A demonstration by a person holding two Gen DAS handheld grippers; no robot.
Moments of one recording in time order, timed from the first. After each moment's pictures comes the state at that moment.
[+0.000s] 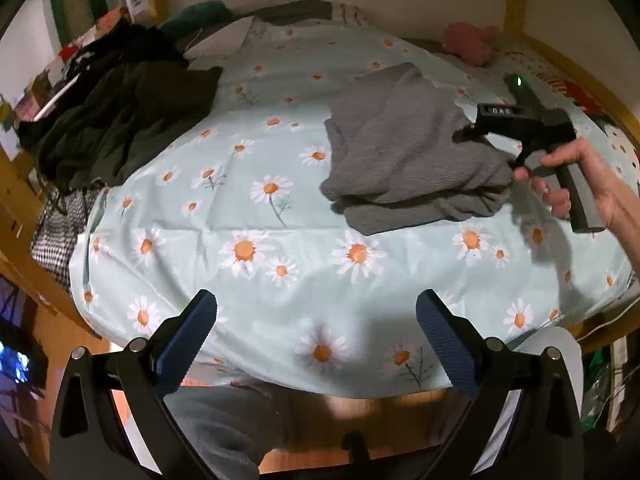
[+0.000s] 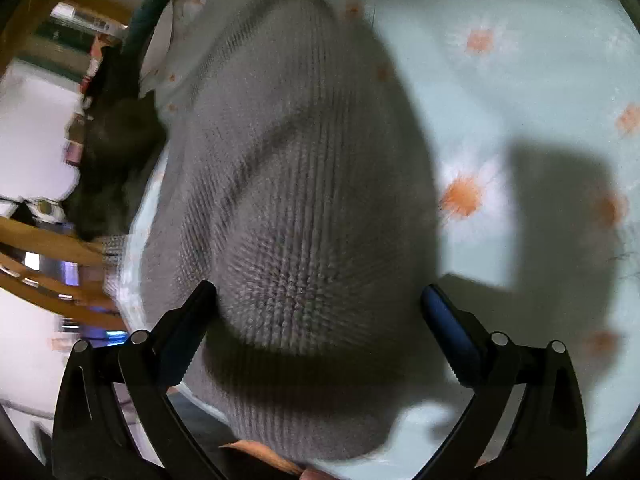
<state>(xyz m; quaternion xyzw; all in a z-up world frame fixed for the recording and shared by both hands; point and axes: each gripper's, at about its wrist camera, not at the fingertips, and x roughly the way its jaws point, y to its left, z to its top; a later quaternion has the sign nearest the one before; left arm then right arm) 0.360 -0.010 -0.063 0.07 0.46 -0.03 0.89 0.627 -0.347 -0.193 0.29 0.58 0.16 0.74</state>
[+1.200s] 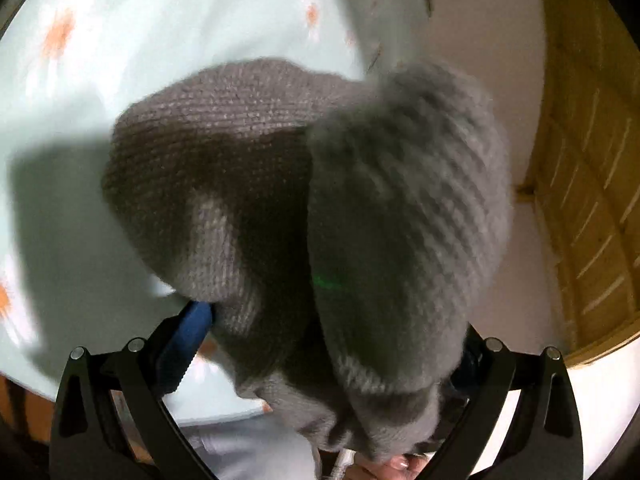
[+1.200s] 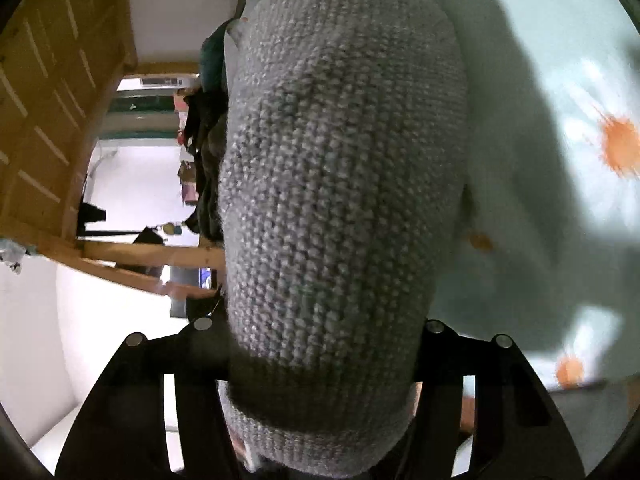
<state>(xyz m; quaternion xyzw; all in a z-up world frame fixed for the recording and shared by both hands) 0.435 -0.015 -0.251 -0.54 0.49 -0.22 0.65 0.438 -0.333 -0.223 0.50 0.48 0.27 0.66</state>
